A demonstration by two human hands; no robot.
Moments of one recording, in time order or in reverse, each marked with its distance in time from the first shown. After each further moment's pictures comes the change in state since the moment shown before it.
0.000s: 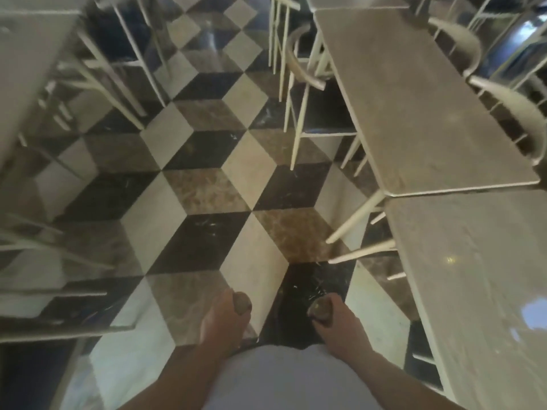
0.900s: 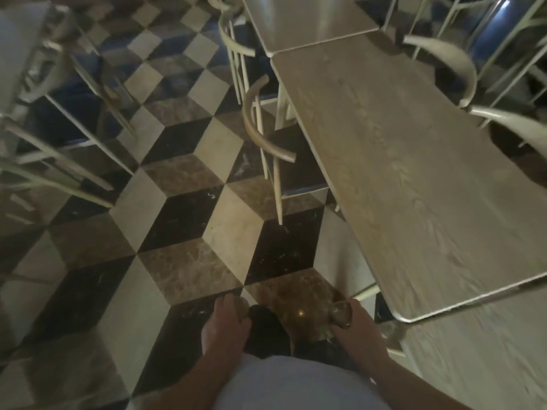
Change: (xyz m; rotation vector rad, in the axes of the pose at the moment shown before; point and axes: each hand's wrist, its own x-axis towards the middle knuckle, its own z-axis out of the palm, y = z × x) left_hand 0.314 0.274 -0.079 0.269 0.111 0.107; right_hand 0.347 -0.048 -0.183 0.282 0.091 0.200
